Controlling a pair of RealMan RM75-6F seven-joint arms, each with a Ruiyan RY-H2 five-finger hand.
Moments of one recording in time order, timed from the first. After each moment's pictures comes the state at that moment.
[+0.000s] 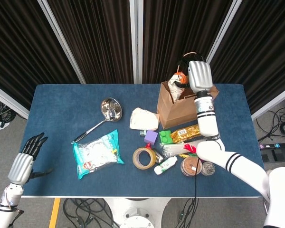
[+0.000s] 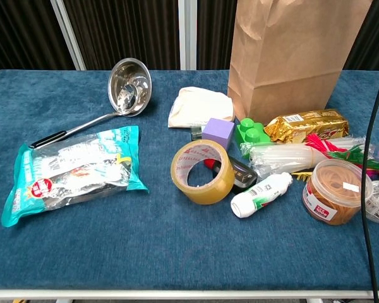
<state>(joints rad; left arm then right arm) -0.16 -1.48 0.02 -1.04 1.66 1.62 -0.51 1.01 -1.54 0.54 -1.13 -0.89 1.00 -0.23</state>
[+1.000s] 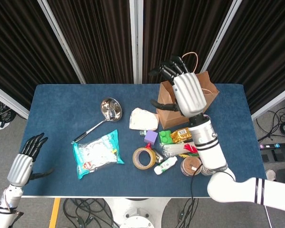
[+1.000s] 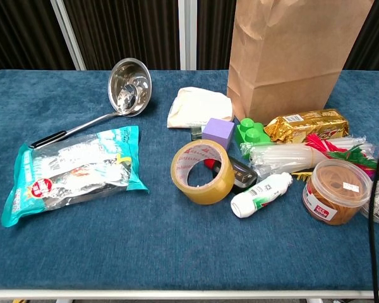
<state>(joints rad) -0.15 -1.45 0.03 -1.11 1.68 1.65 -0.46 0.89 -1.22 0.57 -1.96 -1.01 1.21 -0.29</state>
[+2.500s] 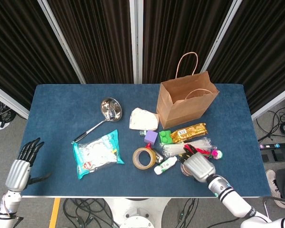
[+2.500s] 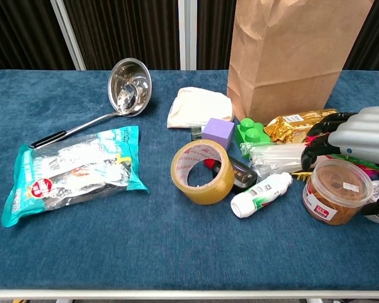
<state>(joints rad) -0.10 -1.50 0.03 -1.04 1.66 1.68 -0.48 0.63 -1.17 -0.08 -1.94 -1.17 0.92 -0.77</state>
